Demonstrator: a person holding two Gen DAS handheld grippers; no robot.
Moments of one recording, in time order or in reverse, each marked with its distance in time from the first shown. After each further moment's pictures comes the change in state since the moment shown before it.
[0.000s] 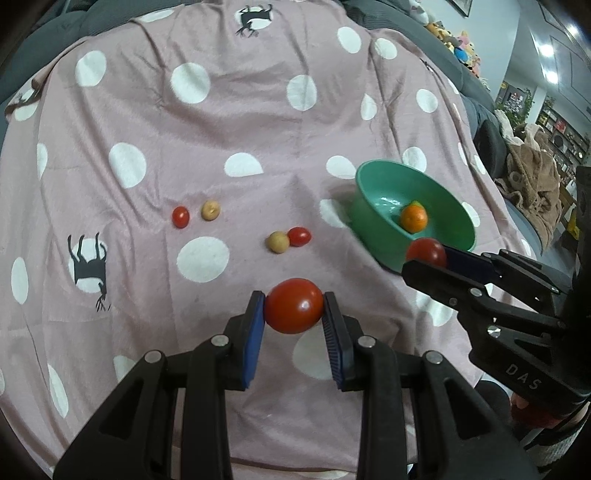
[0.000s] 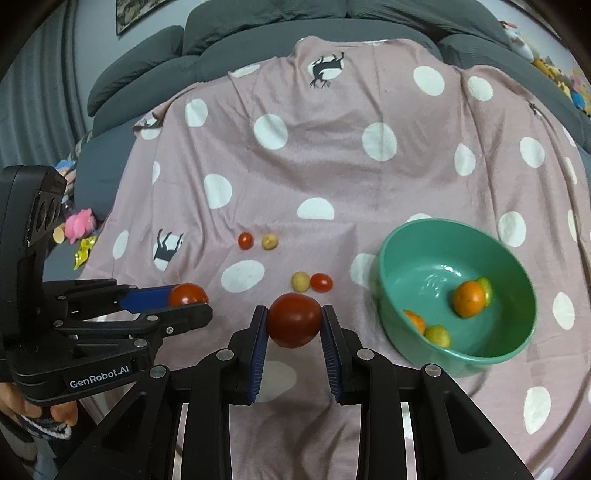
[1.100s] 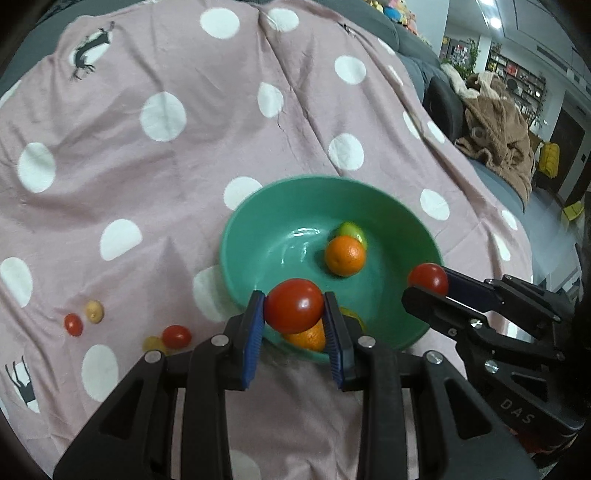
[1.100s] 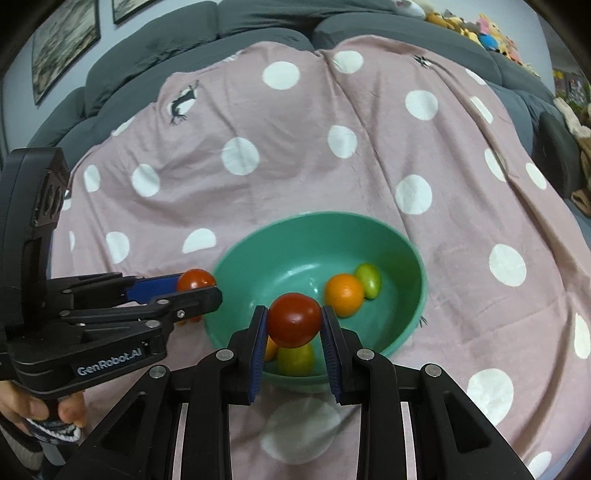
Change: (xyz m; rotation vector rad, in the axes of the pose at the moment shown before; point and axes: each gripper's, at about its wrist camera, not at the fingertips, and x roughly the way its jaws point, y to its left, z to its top) left arm 0.103 -0.114 0.075 0.236 0.043 -0.110; right arm -0.008 -0.135 -0.015 0.266 -0.066 -0.161
